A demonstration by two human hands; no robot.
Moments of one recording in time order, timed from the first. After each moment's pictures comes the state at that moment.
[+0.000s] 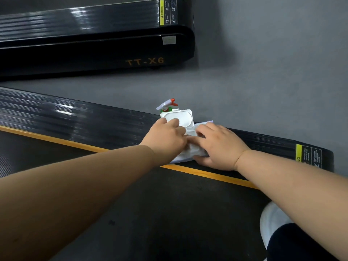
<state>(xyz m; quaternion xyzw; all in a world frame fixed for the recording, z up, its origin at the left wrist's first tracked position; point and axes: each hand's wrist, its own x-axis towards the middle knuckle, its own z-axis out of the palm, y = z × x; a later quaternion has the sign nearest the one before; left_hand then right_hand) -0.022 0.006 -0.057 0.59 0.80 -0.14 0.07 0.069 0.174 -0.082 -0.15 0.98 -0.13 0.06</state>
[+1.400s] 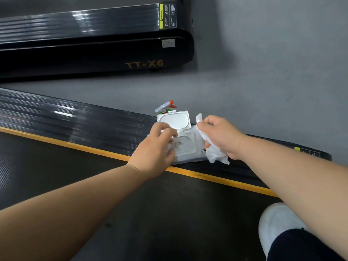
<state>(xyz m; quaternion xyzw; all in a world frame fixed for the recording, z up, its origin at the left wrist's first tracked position) 0.005 -0.021 -0.064 0.33 0.90 0.23 0.16 0.045 0.178 -0.066 0.31 0.72 -0.59 0.20</state>
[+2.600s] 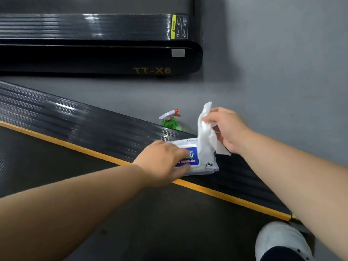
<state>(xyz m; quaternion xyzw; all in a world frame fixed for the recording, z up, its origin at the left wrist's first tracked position) -0.012 -0.013 -0.056 0.48 0.86 0.11 0.15 -0.004 0.187 -0.049 0.38 0.60 -0.70 0.10</state>
